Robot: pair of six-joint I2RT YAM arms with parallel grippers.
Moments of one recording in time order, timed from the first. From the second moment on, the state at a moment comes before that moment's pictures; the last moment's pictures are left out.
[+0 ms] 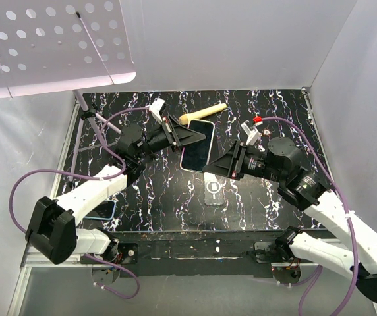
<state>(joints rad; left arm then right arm) -0.58 1.29 0.89 0.61 0.64 -1.37 0.77 0.88 0.96 -0.28 -0.41 0.98</state>
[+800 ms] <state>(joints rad) -0.64 1.35 0.85 0.78 0.52 -1.45 0.66 0.90 0.89 -0.14 -0.55 1.11</state>
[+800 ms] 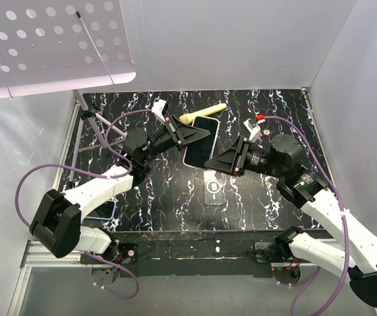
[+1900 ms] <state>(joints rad) -0.75 1.35 0.90 0.72 0.34 -1.33 0.56 0.89 0.84 -0.04 -0.65 1.16</state>
